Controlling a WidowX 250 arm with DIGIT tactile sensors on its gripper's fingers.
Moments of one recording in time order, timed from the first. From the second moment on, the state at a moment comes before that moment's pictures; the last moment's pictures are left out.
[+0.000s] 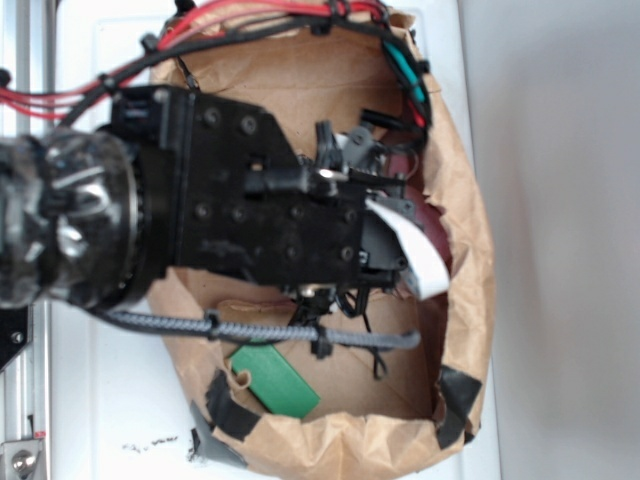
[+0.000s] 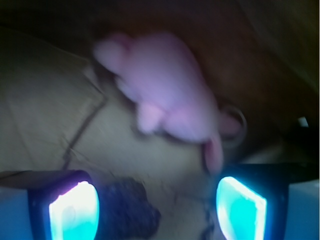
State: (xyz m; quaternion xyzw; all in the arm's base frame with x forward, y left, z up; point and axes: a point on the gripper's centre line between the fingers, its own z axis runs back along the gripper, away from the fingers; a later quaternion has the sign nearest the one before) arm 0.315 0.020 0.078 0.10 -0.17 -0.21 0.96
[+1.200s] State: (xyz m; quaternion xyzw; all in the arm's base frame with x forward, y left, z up) arm 0.341 0.026 0.070 0.08 -0.25 -0.36 0.90
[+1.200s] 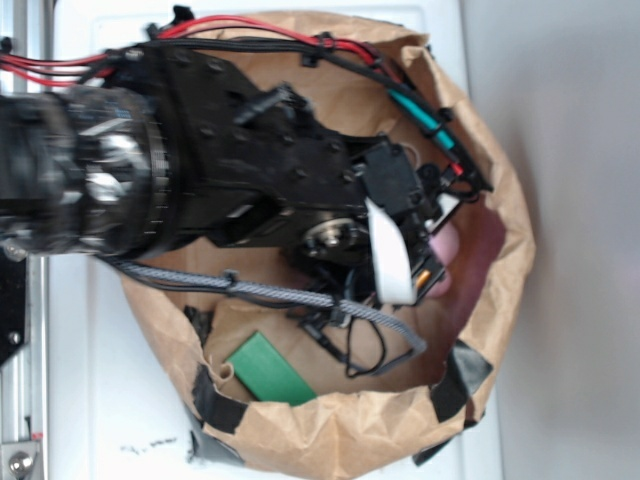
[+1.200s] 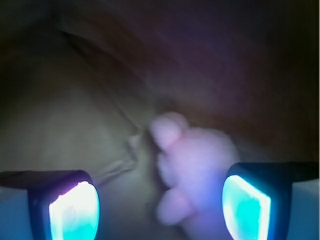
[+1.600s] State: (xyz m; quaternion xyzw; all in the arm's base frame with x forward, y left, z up) arm 0.357 0.033 0.059 0.10 -0.25 -0.35 0.89
